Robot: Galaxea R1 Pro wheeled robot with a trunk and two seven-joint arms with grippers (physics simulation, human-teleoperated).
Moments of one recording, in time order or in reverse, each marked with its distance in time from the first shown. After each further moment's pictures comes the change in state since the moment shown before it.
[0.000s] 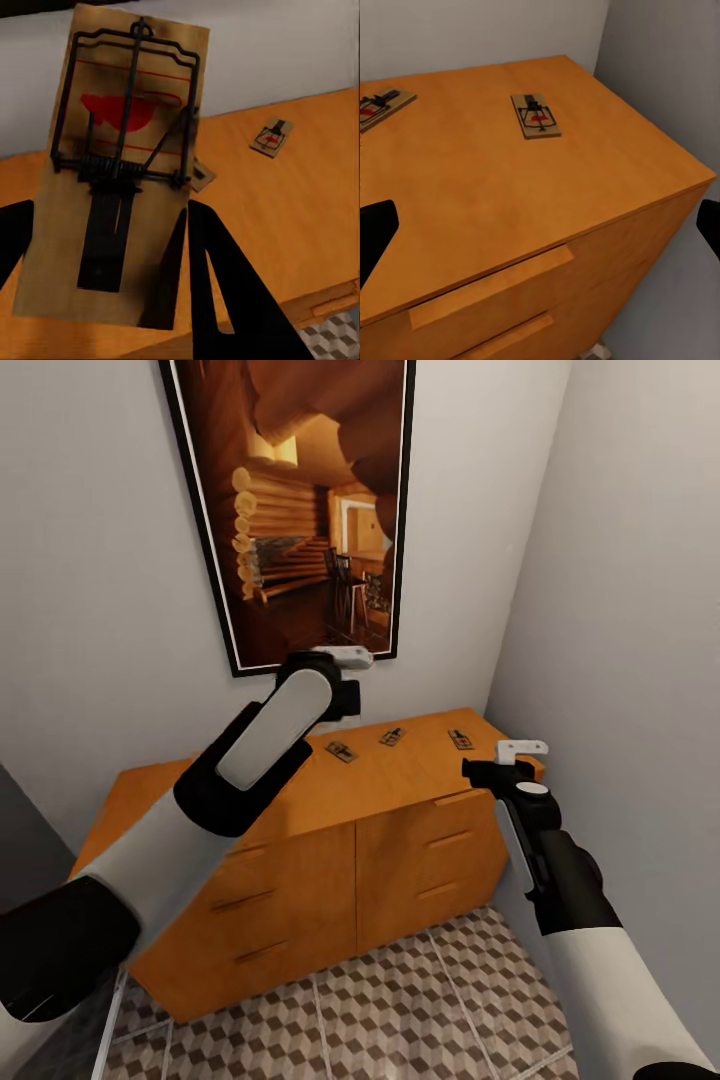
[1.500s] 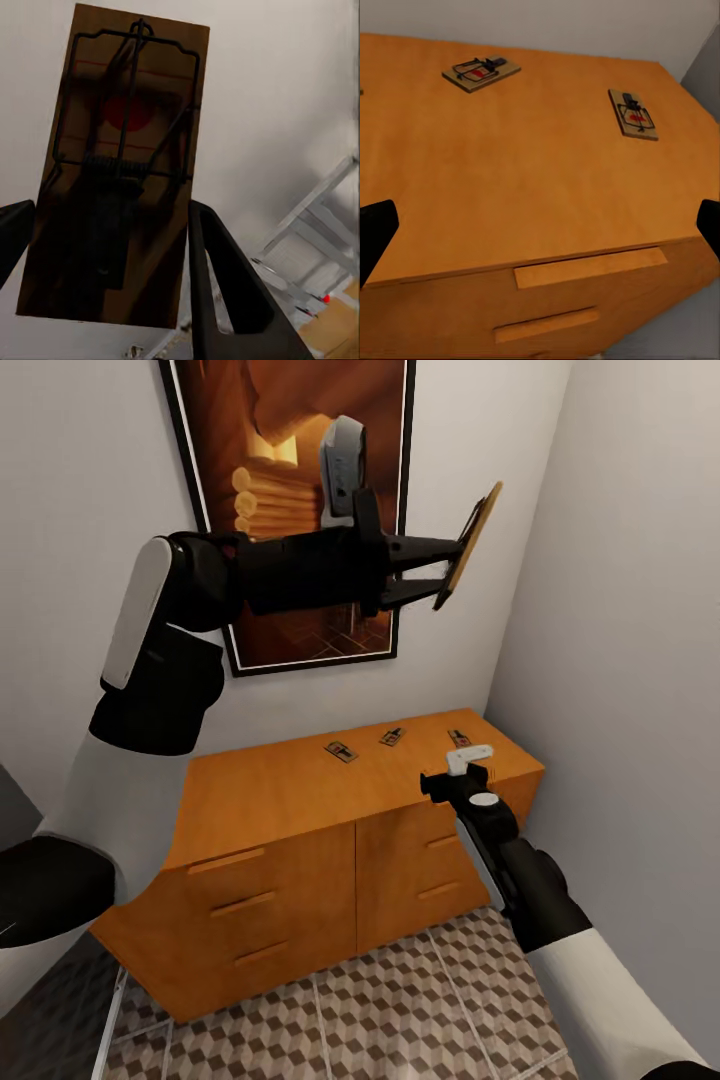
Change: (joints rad) left arm -0.153 0.069 0.339 0.004 0.554 0.175 -1.157; right arm 0.007 -0.002 0.248 0.024 -0.001 0.015 0.006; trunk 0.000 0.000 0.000
